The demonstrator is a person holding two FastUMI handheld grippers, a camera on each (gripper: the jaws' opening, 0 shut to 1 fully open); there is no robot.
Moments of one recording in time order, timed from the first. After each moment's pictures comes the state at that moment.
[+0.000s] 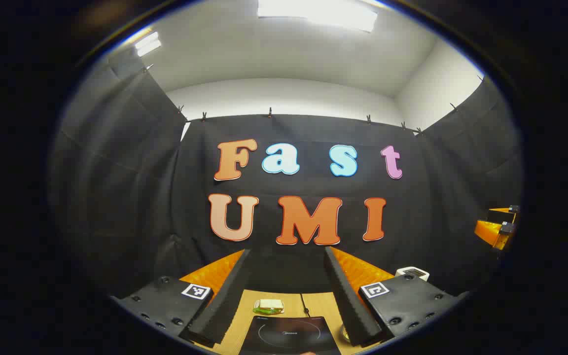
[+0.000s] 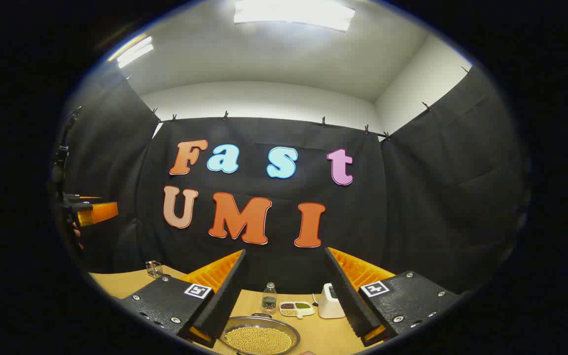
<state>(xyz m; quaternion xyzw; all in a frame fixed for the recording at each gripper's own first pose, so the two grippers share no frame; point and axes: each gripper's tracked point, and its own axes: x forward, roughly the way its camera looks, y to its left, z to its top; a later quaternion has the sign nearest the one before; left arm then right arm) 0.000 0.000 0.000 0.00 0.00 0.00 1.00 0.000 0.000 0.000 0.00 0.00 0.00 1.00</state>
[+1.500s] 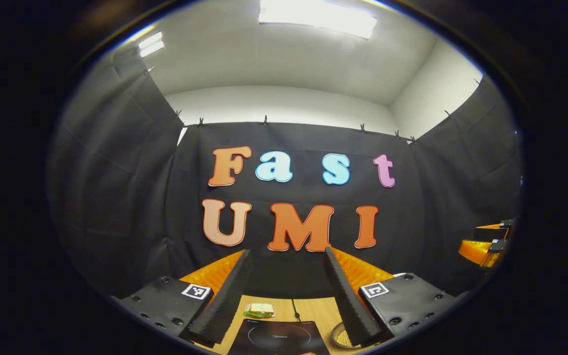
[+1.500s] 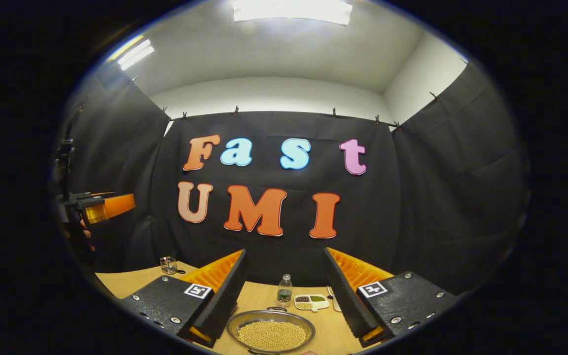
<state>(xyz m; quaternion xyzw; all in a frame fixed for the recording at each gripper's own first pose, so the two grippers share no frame) -0.014 -0.018 0.001 -0.01 -0.03 -0.02 1.00 -0.010 0.032 -0.042 0.01 0.02 0.04 1.00</state>
